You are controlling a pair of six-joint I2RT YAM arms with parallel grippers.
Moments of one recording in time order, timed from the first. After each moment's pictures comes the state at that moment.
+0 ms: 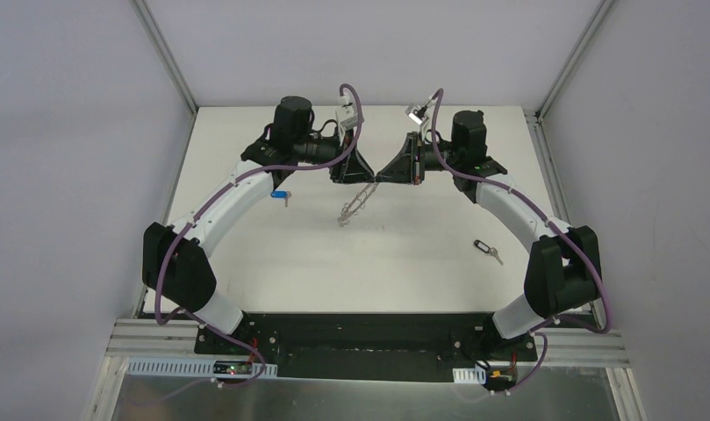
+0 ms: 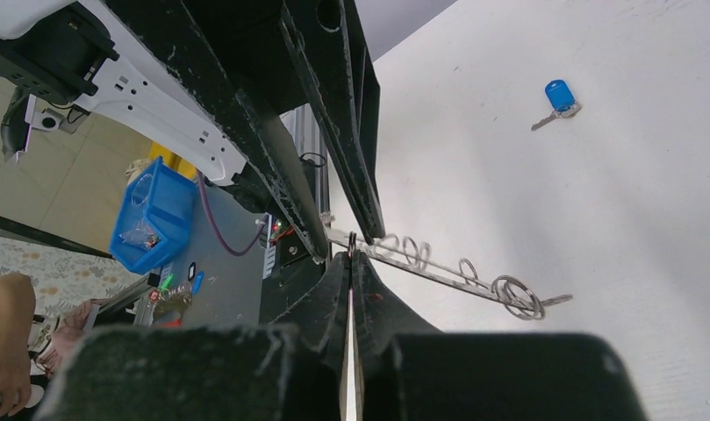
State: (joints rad) left arm -0.48 1.55 1.39 -0.24 0.97 -0.01; right arm 0.36 1.55 1.17 0.14 -1.21 0.41
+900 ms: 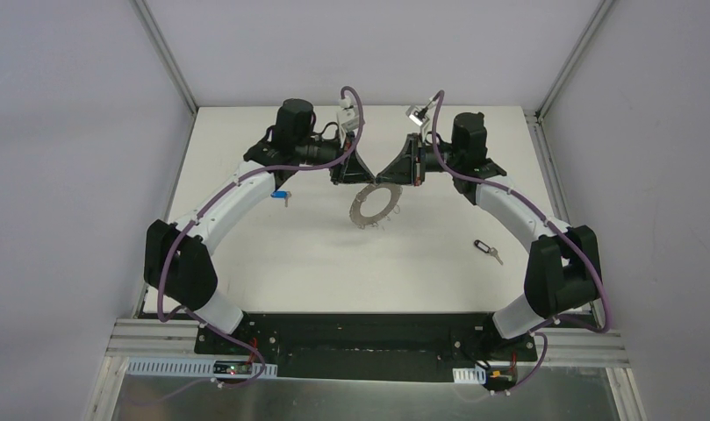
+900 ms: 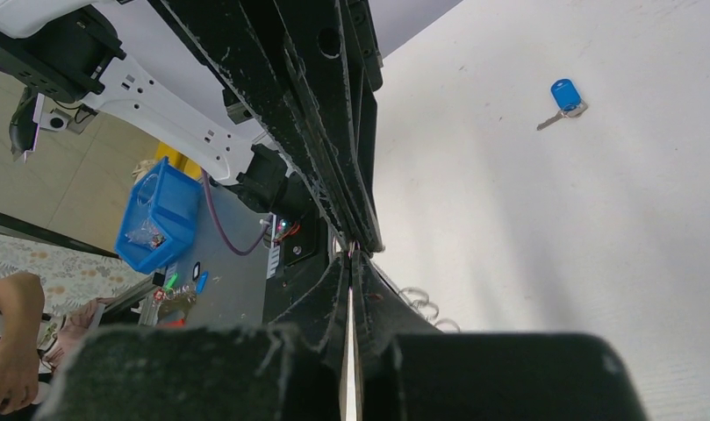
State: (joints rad) left arm -0.48 1.56 1.37 -0.22 0.98 -0.02; right arm 0.36 1.55 1.15 0.19 -1.22 0.45
